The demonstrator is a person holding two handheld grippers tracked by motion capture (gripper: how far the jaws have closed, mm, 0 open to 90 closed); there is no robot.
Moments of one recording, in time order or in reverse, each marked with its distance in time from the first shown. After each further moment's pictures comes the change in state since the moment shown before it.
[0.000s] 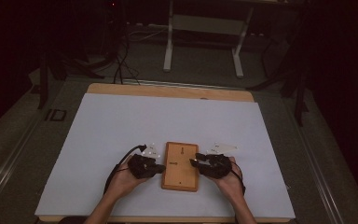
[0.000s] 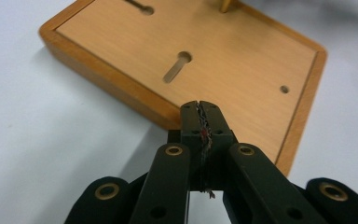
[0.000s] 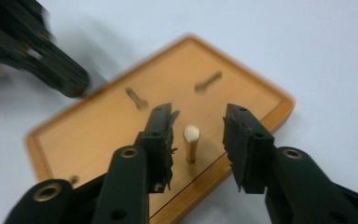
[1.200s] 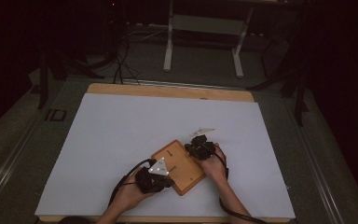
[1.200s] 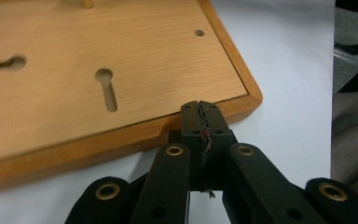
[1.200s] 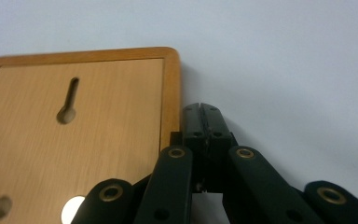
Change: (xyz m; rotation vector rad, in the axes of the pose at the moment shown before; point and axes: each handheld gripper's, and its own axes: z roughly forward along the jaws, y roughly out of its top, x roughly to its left) left arm -0.044 -0.003 0.013 -0.010 -0.081 0.106; right arm -0.024 0.029 0.078 0.169 -0.118 0.064
